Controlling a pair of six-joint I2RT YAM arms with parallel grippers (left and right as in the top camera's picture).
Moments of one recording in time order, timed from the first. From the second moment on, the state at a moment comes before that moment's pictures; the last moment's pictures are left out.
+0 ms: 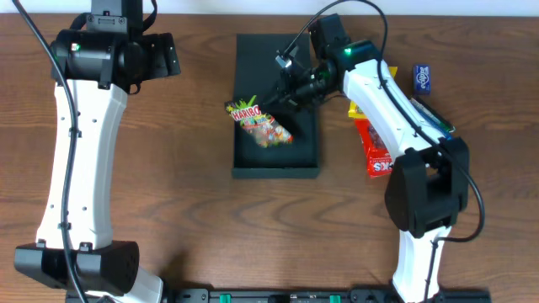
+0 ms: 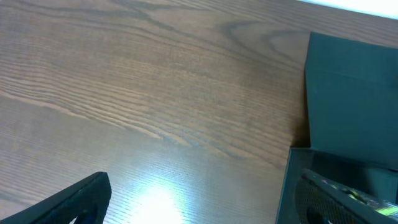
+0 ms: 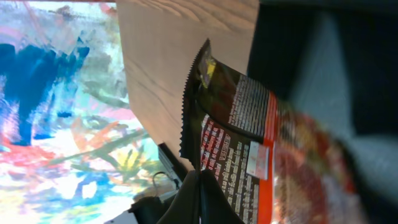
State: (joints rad) left arm -0.09 1.72 1.98 -1.25 -0.19 -0.25; right arm 0.35 2.12 1.84 -0.96 -0.94 0.43
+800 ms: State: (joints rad) left arm -0.09 1.72 1.98 -1.25 -0.19 -0.25; right arm 0.36 2.12 1.84 -1.05 -0.50 0.57
